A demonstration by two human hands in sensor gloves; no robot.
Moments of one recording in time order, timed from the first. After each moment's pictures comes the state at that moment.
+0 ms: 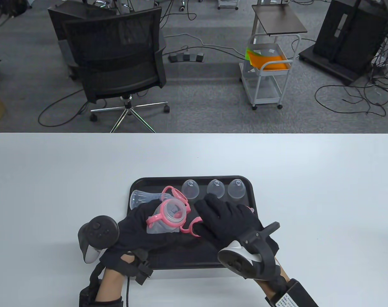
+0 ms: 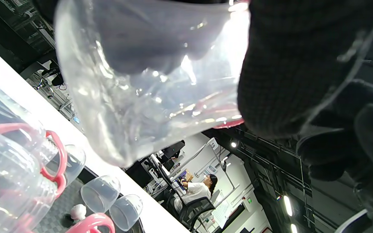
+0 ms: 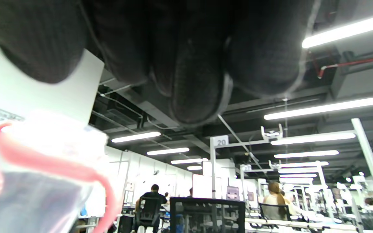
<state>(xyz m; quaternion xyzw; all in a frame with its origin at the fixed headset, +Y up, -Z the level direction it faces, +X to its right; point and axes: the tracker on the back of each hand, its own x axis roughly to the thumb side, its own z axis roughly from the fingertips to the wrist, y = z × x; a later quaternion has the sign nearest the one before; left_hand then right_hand) -0.210 -0.656 -0.306 0.08 -0.20 0.46 0.86 0.082 -0.549 -0.253 0.25 -0.36 0.89 0.10</state>
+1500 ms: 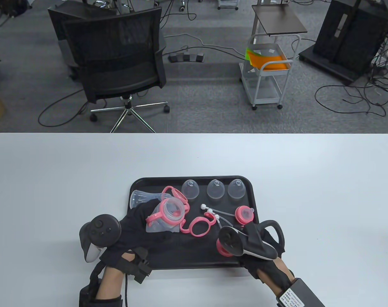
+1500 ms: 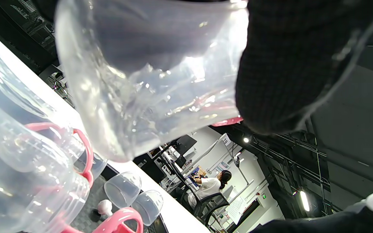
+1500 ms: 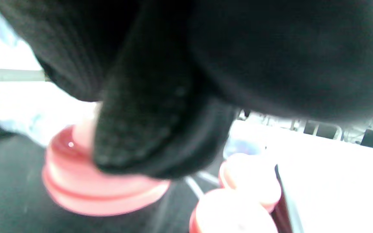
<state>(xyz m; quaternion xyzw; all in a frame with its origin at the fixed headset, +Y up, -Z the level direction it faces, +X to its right) -0.210 -0.662 -0.310 0.07 -0.18 0.44 0.88 0.106 -0.640 -0.302 0.20 -0.07 0.98 -0.02</state>
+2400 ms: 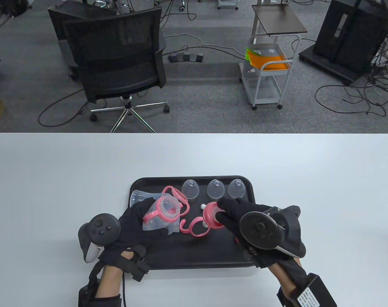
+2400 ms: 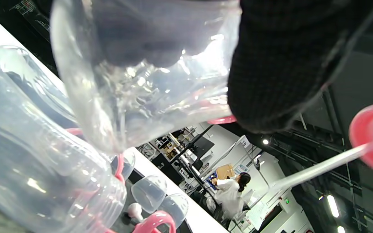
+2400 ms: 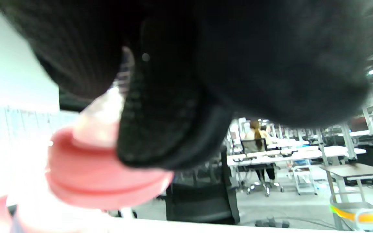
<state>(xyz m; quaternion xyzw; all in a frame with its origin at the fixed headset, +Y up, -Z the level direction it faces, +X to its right) -0.215 -0.671 -0.314 0.06 -0.14 0.41 0.90 0.117 -0.511 -0.270 0.21 -0.23 0.93 0.16</state>
